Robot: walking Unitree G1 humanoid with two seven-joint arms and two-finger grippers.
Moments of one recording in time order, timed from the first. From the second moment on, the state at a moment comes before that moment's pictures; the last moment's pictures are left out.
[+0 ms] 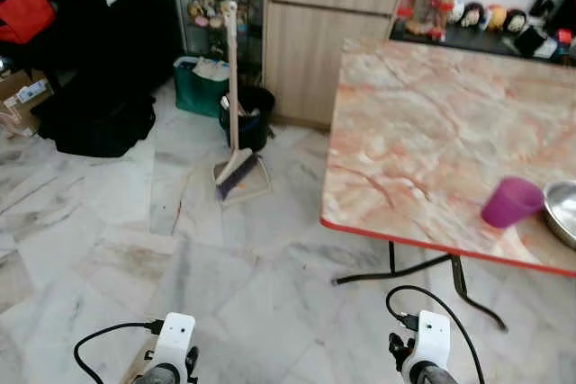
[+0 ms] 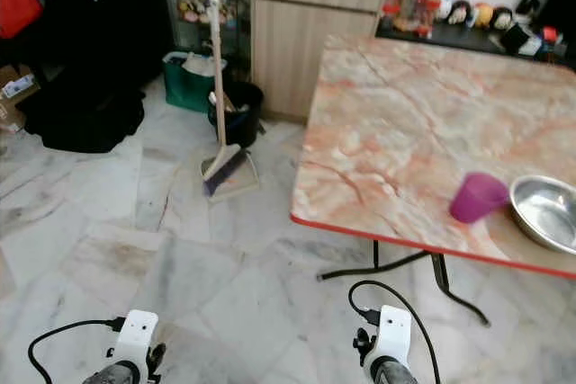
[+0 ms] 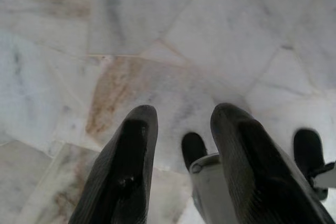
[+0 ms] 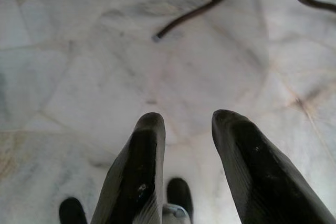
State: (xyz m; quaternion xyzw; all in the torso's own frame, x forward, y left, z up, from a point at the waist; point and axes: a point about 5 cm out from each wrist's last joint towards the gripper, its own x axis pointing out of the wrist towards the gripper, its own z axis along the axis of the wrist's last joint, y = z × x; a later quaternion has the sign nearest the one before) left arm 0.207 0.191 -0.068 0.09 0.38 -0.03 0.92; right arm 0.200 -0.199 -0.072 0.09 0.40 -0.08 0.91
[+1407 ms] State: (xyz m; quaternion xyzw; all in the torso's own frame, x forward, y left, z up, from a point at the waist) left arm 0.211 0.175 -0.067 0.07 0.38 -0.05 0.92; right arm 0.194 -0.209 -0.073 0.09 0.39 -0.11 0.91
